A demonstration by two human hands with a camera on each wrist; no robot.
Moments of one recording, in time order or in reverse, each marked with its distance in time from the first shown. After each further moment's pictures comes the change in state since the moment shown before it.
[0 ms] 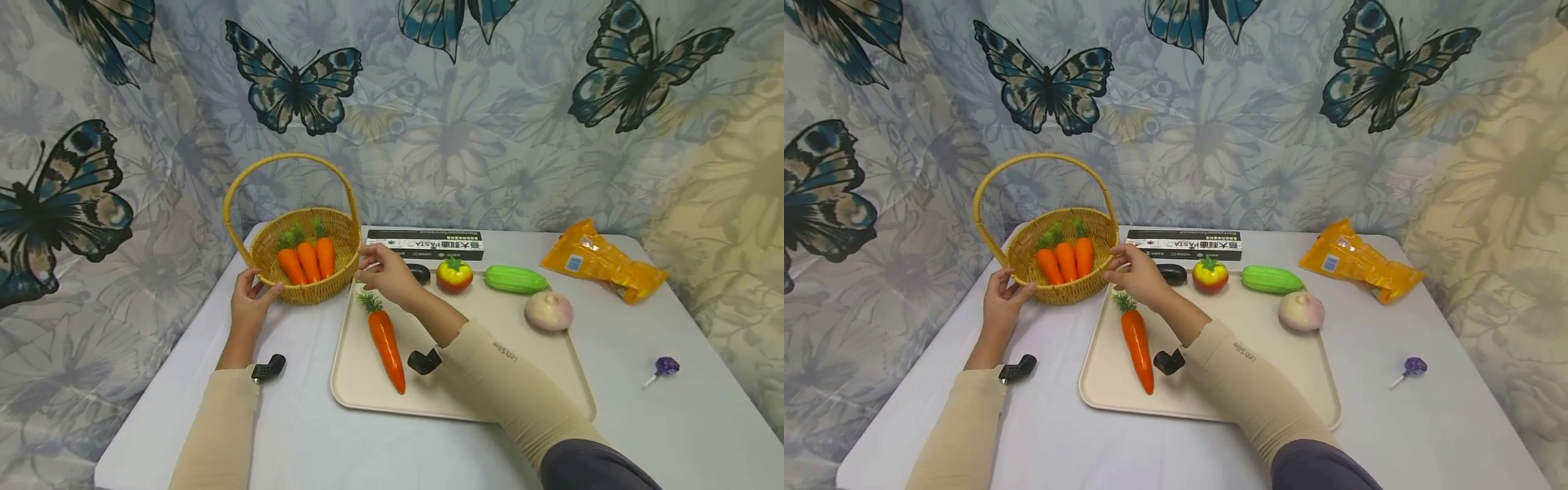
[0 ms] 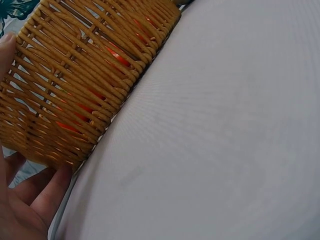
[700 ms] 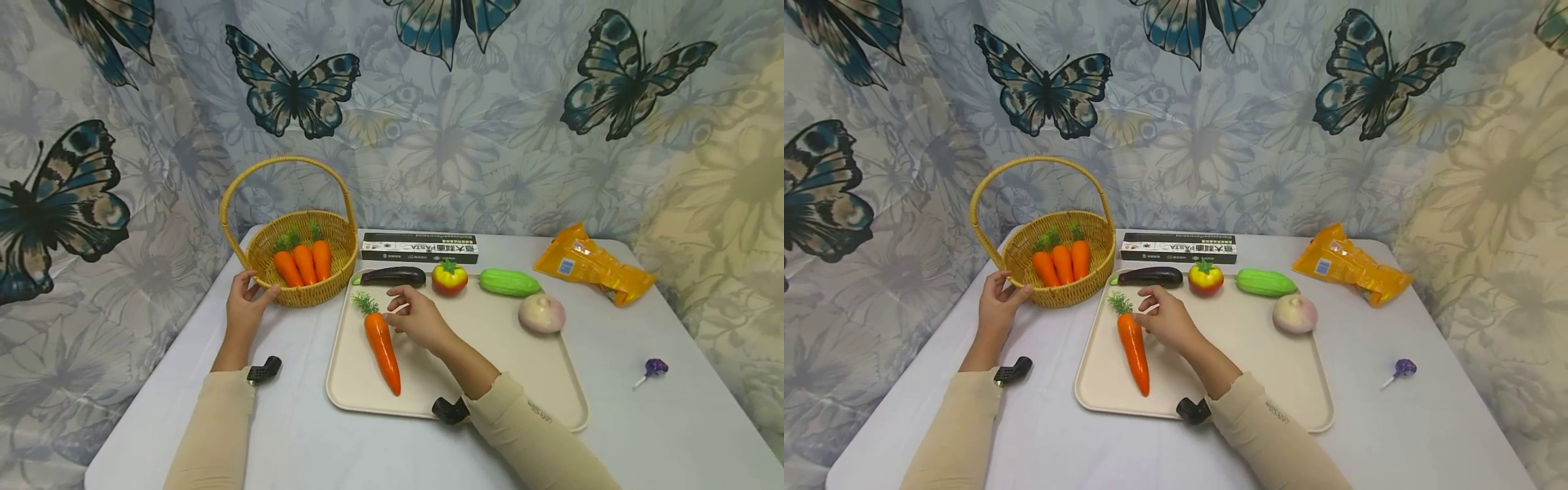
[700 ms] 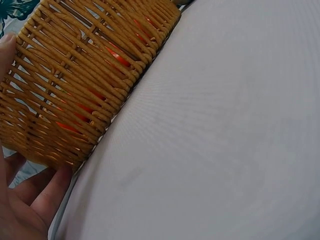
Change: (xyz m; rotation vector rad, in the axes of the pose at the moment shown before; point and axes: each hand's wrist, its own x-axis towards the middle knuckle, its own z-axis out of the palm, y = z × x) left_hand 0.000 -0.001 0.000 -0.002 0.002 -0.010; right_hand -0.077 0.030 -0.012 -0.144 0.140 0.120
